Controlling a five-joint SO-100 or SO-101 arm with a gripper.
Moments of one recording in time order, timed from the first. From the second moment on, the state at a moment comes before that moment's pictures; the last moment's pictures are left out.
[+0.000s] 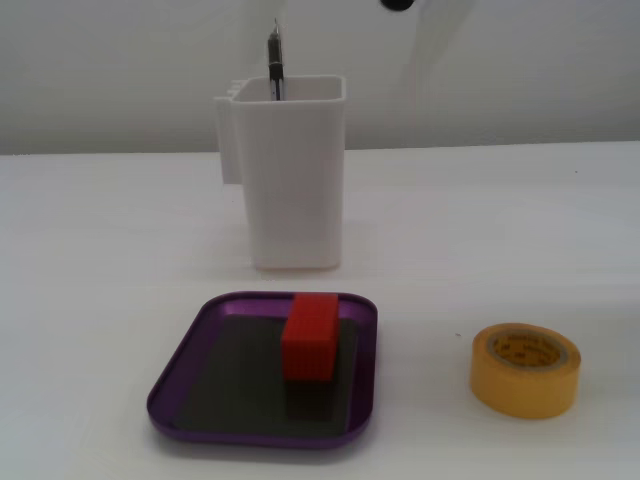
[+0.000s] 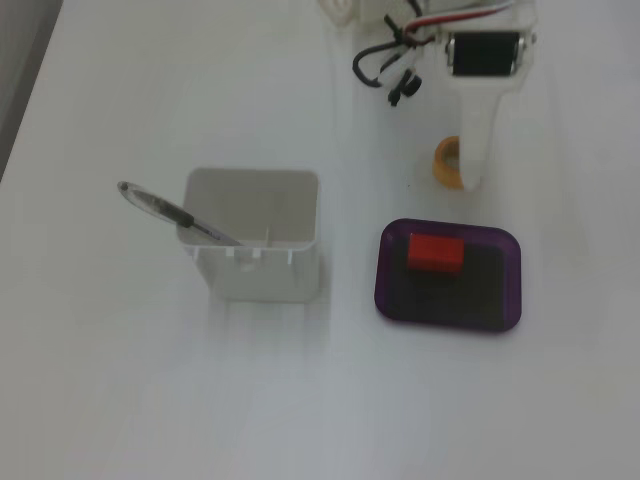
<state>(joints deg) -12.3 77.7 41.9 97.7 11.1</state>
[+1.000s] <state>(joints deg) 0.6 171.1 160.1 55.4 -2.7</state>
